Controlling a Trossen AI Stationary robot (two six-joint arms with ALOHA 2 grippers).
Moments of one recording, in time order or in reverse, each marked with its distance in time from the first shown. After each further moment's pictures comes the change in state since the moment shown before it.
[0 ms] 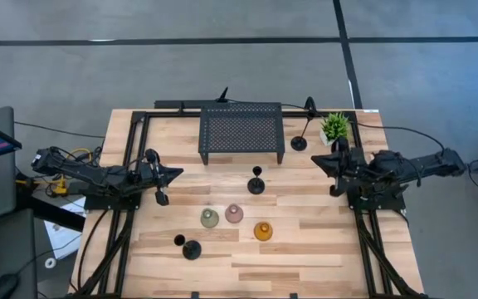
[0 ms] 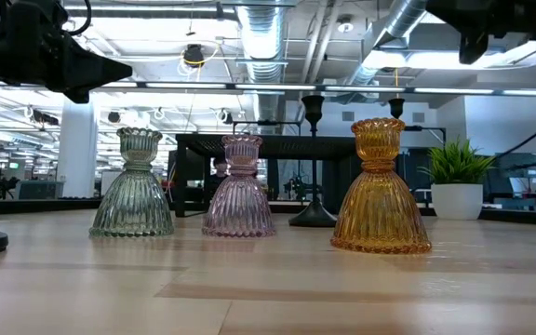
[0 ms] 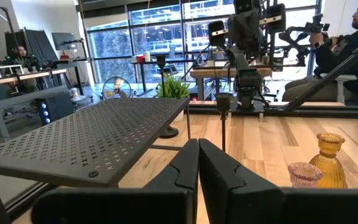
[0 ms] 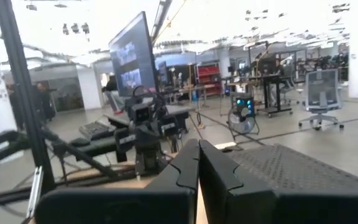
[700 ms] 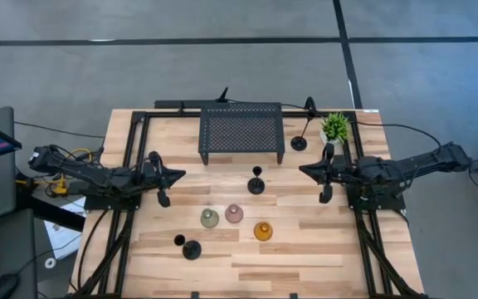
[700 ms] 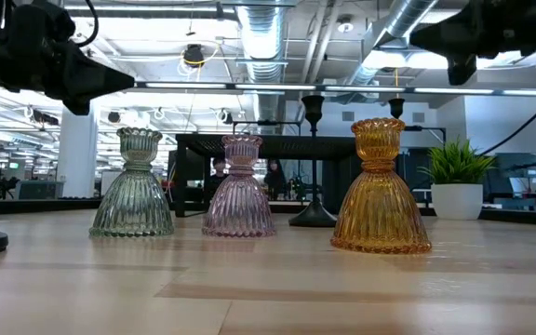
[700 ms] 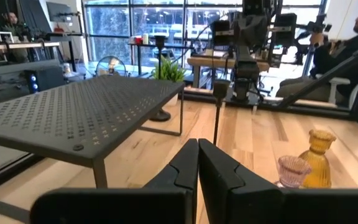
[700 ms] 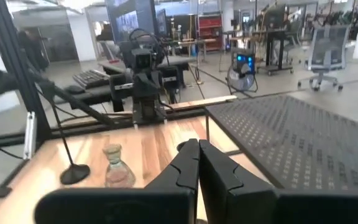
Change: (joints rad) left arm 0.000 0.088 0.000 0.011 0.000 -0.144; right arm 0.008 0.181 0.002 -0.042 0.001 0.044
